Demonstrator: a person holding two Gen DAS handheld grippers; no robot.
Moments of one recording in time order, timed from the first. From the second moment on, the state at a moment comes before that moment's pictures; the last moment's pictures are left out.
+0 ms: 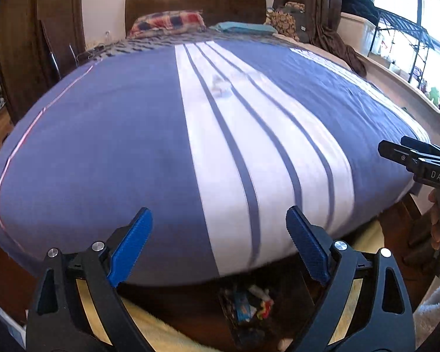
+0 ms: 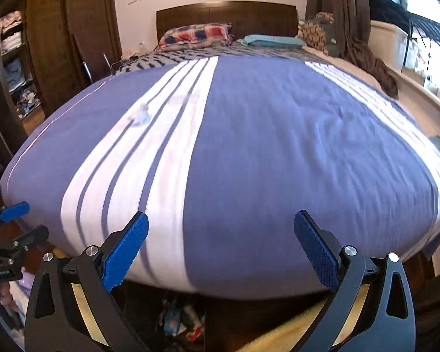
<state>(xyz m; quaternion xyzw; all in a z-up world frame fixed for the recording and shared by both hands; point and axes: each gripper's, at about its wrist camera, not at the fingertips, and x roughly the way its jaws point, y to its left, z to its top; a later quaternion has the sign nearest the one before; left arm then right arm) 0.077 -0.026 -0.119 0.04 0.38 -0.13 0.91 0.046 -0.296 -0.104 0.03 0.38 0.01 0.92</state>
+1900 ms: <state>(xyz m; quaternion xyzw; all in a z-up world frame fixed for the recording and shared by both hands) 0.297 -0.030 -0.113 0.04 0.39 -0.13 0.91 0.315 -0.213 -0.142 0.03 0.45 0.02 0.89</state>
